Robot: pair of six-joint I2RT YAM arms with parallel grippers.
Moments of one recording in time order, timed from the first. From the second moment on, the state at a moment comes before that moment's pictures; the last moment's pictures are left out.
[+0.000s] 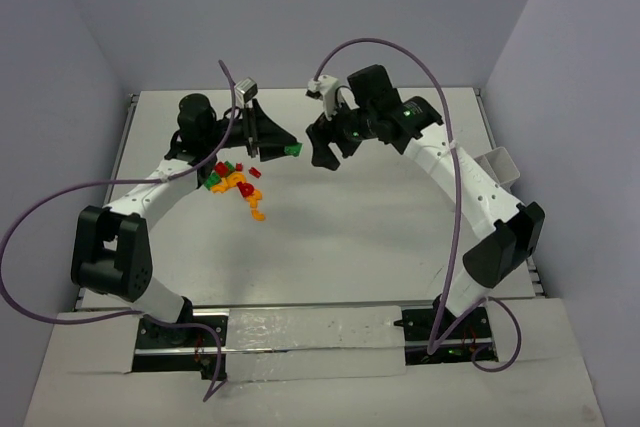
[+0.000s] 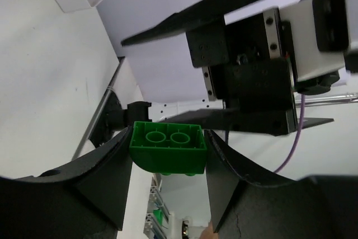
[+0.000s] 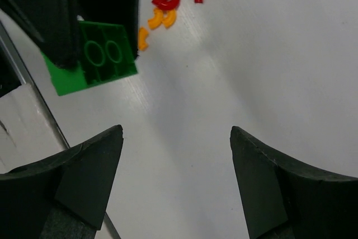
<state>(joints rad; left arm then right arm) -0.29 1.55 1.07 0.44 1.13 -1.30 0.57 1.61 1.74 -0.87 -0.39 -0.22</state>
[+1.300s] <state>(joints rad) -0.29 1.56 1.04 0.52 1.14 -1.44 0.75 1.70 1.93 -0.87 -0.31 -0.28</state>
